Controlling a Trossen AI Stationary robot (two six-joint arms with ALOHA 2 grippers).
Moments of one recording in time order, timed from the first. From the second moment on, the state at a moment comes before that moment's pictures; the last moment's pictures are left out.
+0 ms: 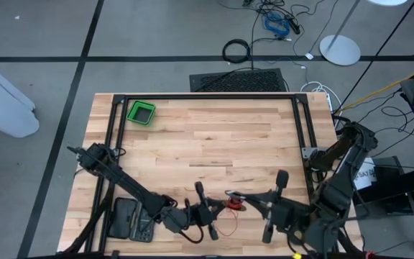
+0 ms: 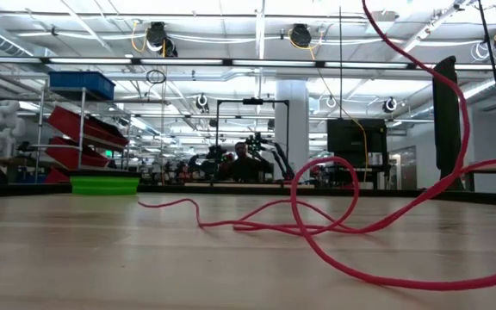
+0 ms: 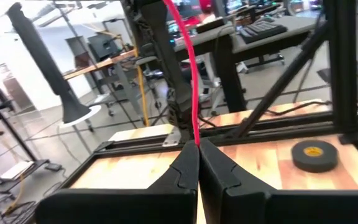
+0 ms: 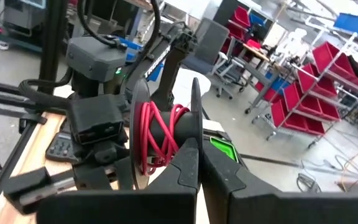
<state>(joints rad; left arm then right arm) -0.59 1.96 1.35 0.63 -0.91 0.32 0.89 1.54 1.57 -0.45 1.20 0.03</state>
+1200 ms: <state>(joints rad) -0.68 1.90 1.35 0.91 -0.94 0.54 0.75 1.66 1.58 -0.45 1.25 -0.12</state>
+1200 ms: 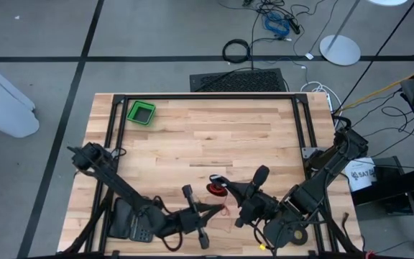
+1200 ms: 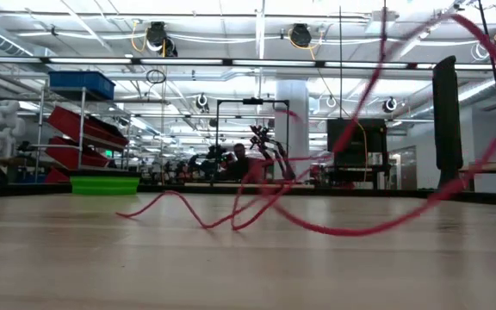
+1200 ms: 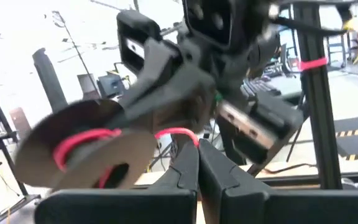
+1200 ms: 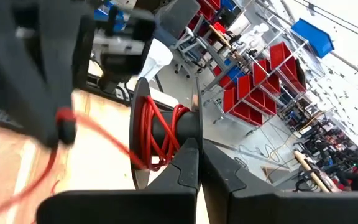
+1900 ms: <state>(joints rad) -0.79 1.85 1.35 0.79 -1.21 0.75 0.75 1.62 1.58 -0.75 0.86 -0.02</state>
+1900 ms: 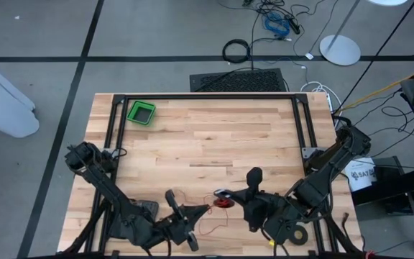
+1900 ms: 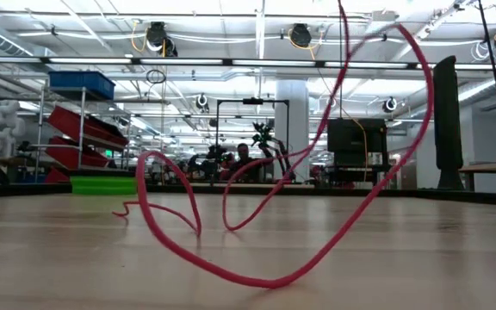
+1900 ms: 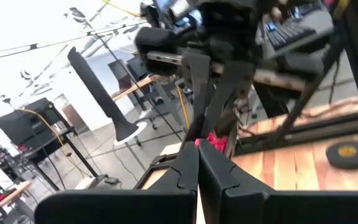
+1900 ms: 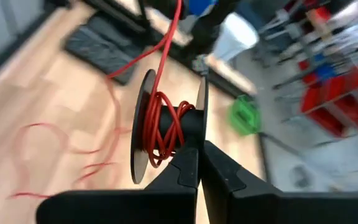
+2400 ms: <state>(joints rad) -0.78 1.85 1.35 0.46 -1.08 0.65 0.75 1.60 1.57 -0.82 0.74 0.07</state>
